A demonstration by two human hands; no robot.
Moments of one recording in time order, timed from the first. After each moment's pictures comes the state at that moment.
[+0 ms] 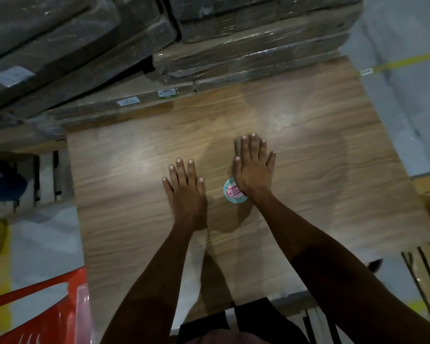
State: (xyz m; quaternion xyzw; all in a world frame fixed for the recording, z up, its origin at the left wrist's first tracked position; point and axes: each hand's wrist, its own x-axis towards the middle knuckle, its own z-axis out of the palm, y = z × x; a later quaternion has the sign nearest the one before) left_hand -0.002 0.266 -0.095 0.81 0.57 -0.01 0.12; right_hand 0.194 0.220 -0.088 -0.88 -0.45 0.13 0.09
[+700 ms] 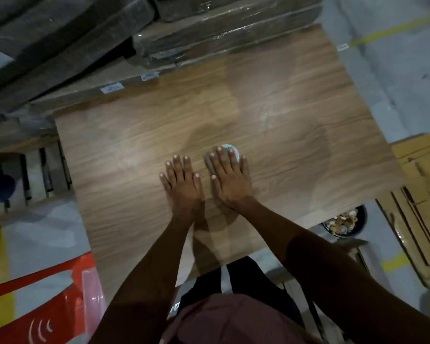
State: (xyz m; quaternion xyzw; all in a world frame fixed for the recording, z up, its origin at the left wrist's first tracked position) left_hand -0.041 0.200 -0.096 0.84 0.53 0.01 0.16; right_hand 0.106 0.124 -0.090 -0.81 -0.57 0.14 0.05
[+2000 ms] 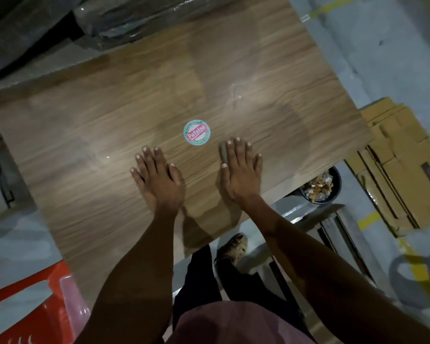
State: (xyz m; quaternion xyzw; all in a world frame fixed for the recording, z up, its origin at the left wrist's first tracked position) left_hand -0.046 0.168 -0.102 0.82 0.56 0.02 0.11; right_hand 0.118 0.031 -0.092 -0.91 -0.38 0.14 0.09
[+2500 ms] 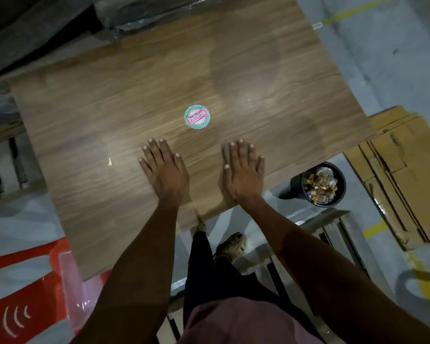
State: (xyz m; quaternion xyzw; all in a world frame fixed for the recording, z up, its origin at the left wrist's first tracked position) left_hand -0.046 0.133 -0.107 0.80 0.58 0.04 0.11; right_hand 0.101 -0.016 -0.093 -0.90 -0.41 0.13 0.08
